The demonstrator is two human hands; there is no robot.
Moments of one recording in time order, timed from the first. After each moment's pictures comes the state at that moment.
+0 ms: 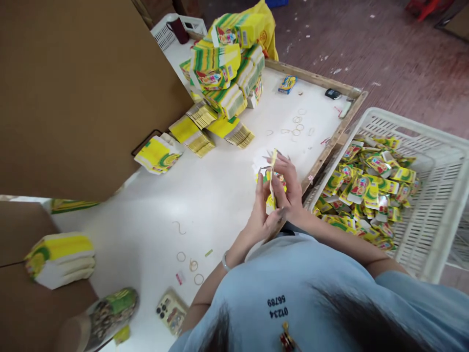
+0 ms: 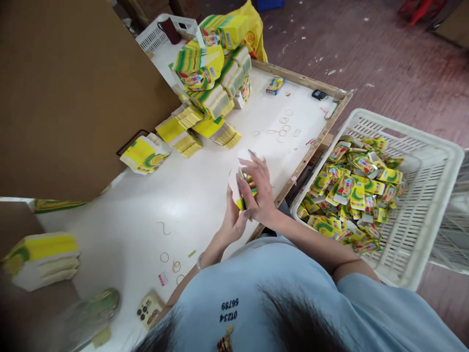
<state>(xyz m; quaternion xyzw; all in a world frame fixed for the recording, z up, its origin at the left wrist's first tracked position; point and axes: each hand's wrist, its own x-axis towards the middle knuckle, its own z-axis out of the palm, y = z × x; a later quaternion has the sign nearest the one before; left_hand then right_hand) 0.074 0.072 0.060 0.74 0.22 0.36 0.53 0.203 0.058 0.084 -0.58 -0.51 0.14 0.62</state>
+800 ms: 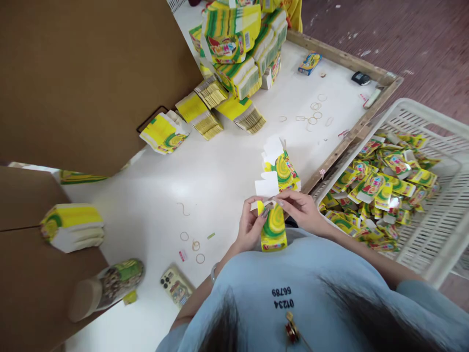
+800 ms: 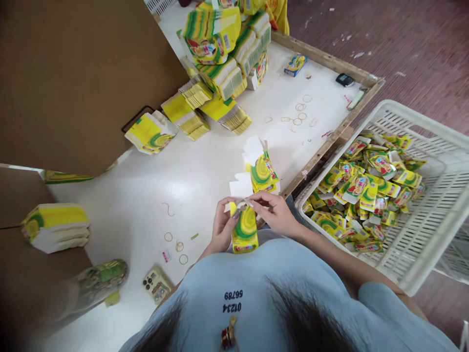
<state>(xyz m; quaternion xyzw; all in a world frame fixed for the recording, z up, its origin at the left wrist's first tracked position) 0.026 0.019 0.058 0.44 0.38 0.34 0.74 0.210 0.003 0.058 -0.50 -0.50 0.47 0.52</state>
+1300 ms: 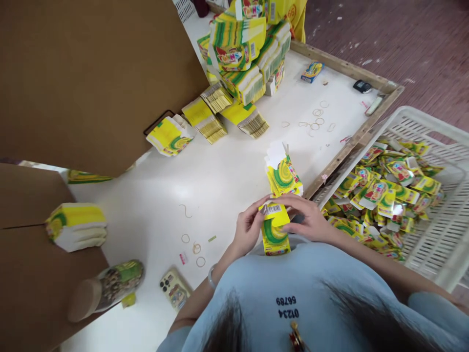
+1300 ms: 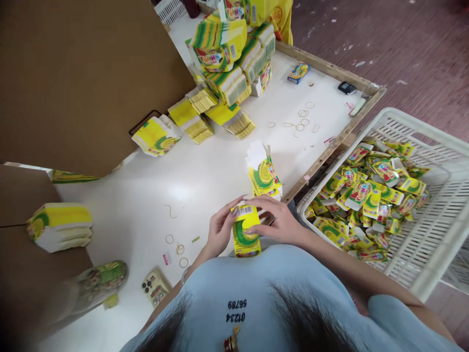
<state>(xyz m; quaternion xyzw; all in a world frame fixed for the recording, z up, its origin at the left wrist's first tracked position) 0.019 0.035 0.073 0.60 0.41 0.33 0.60 0.224 -0.004 0.058 -0.44 -0.61 0.47 0.47</state>
